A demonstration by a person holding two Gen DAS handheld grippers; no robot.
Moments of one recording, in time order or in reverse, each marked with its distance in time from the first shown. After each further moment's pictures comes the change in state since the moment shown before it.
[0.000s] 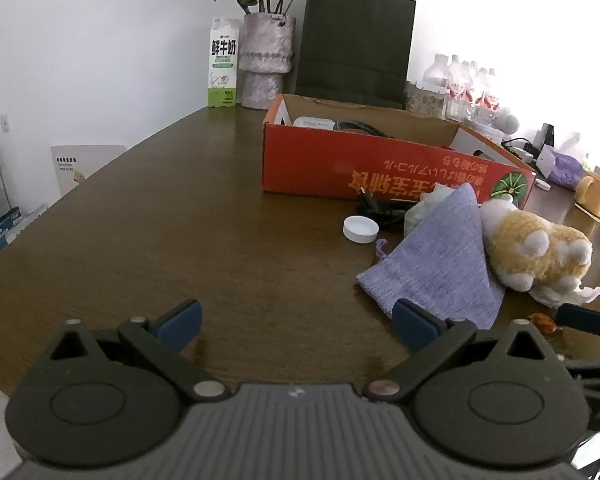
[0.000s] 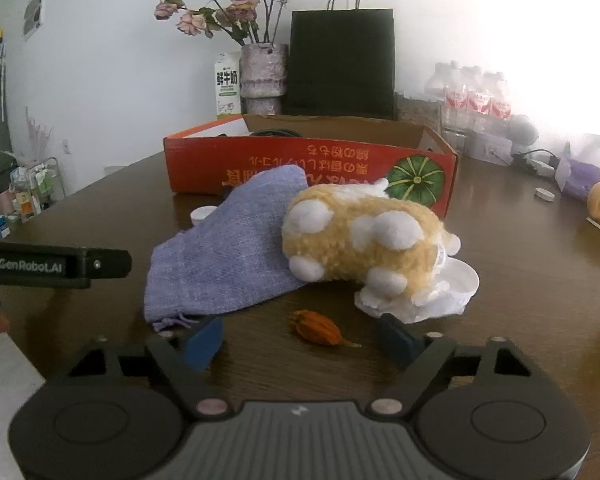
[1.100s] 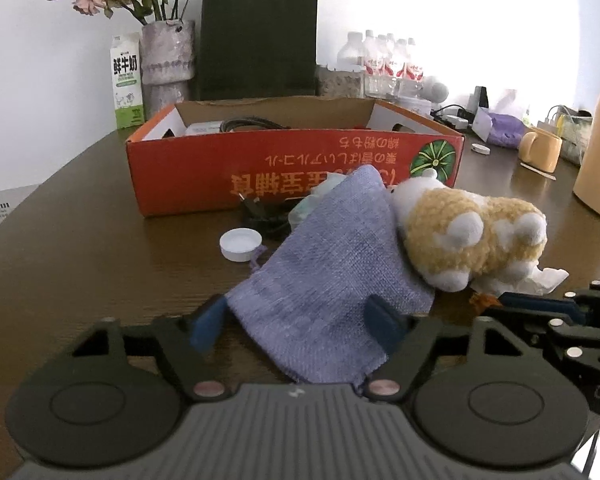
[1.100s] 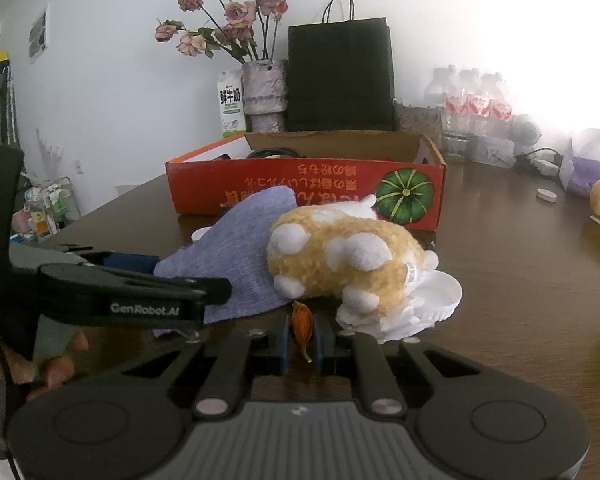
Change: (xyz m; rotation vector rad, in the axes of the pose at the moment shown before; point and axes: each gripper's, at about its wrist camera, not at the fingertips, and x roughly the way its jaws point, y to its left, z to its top) left arm 0.034 -0.062 0.005 0.168 -0.004 -0.151; right arm -0.012 -0.020 0.002 0.038 -0.028 0.062
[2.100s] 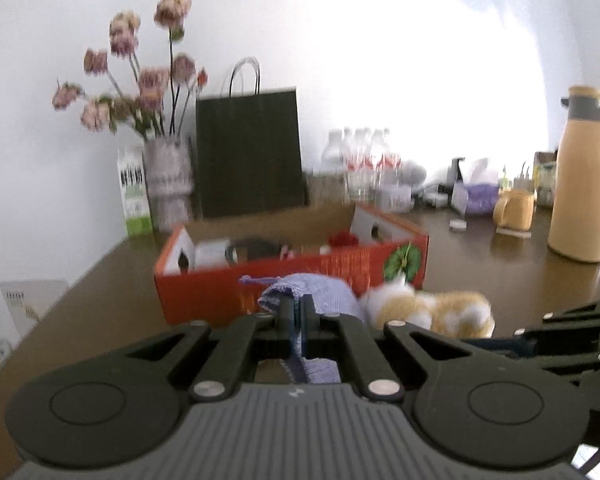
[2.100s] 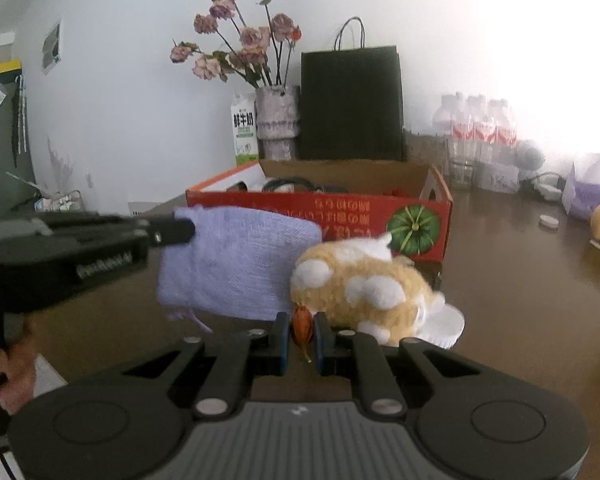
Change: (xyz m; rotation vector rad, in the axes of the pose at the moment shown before) left arm -0.075 -0.016 0.027 0.109 -0.291 0.013; right arm -0.025 0.015 0.016 -0.022 -0.083 0.010
